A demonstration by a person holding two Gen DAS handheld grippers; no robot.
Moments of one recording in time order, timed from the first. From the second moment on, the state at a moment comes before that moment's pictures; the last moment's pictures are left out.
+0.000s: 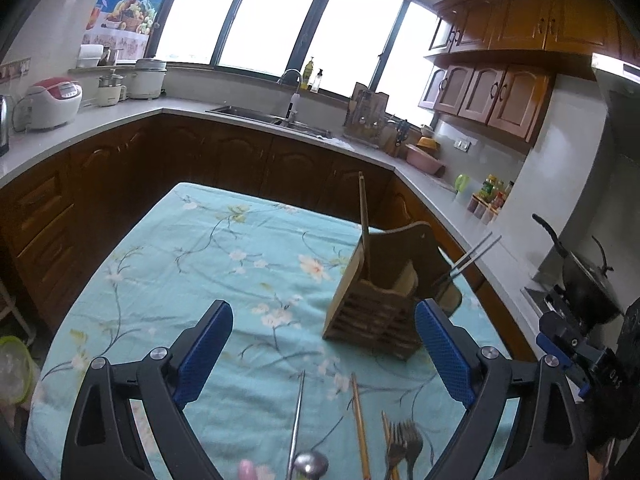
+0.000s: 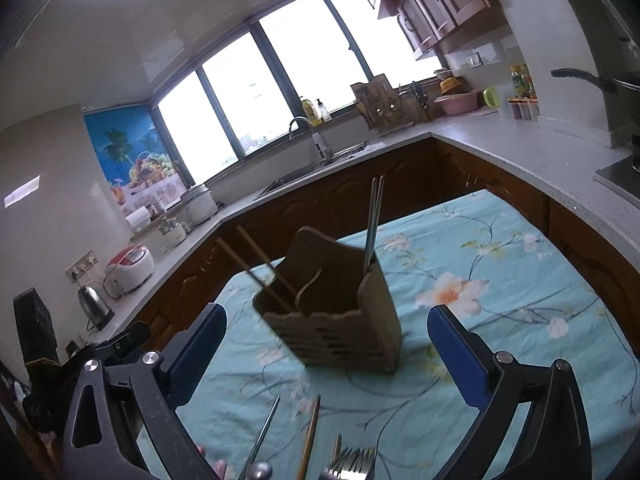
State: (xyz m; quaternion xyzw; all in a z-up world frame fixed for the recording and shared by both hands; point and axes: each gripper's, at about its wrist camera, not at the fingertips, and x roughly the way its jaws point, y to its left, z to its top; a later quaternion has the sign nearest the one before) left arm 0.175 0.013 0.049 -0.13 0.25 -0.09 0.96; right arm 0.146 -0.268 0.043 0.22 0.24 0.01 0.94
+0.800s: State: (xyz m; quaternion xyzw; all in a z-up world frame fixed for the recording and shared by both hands) left arm 0.100 0.036 0.019 -0.14 0.31 -0.08 0.94; right arm 0.089 -0.244 0.010 0.22 0.29 0.02 0.93
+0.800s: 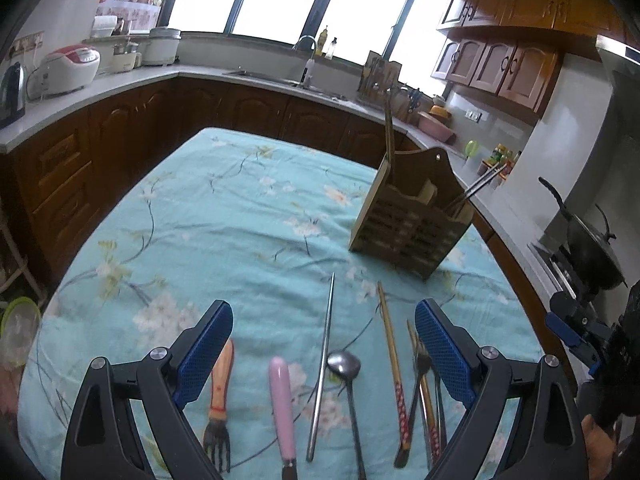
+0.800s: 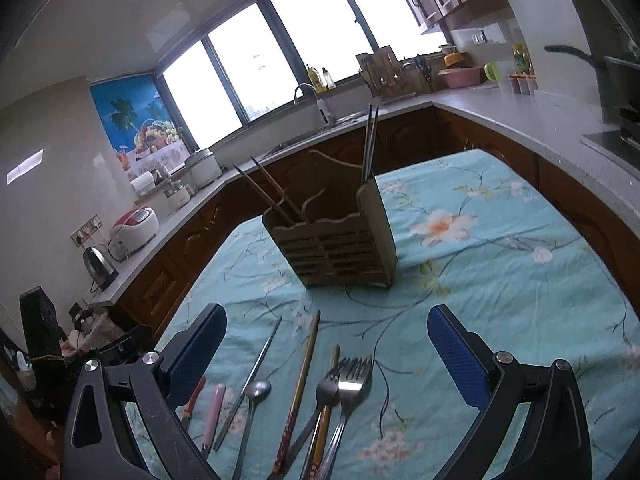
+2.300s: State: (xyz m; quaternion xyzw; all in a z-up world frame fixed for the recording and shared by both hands) left arm 0.169 -0.043 -0.067 -0.05 0.46 -0.15 0.87; right arm 0.124 -0.233 -0.084 0.22 0.43 0.04 0.87
